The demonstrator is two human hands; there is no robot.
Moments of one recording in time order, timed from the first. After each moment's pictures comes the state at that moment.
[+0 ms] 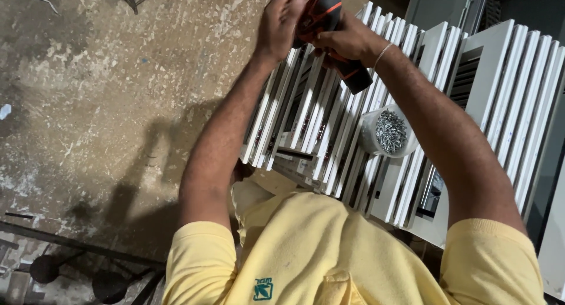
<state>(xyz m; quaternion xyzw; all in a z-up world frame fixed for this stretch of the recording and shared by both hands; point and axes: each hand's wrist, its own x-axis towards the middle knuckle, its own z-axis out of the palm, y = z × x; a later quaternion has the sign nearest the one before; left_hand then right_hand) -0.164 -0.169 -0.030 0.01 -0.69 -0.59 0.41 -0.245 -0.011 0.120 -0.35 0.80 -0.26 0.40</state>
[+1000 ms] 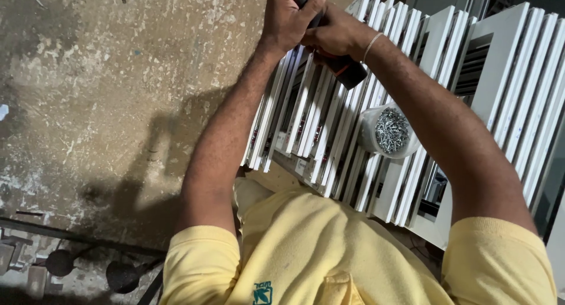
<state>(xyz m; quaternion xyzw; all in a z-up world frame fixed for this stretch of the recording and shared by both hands) -0.196 -0.154 -0.016 -0.05 -0.69 -0.59 0.43 -0.233 -0.028 0.125 -0.33 0.83 -0.21 0.40</state>
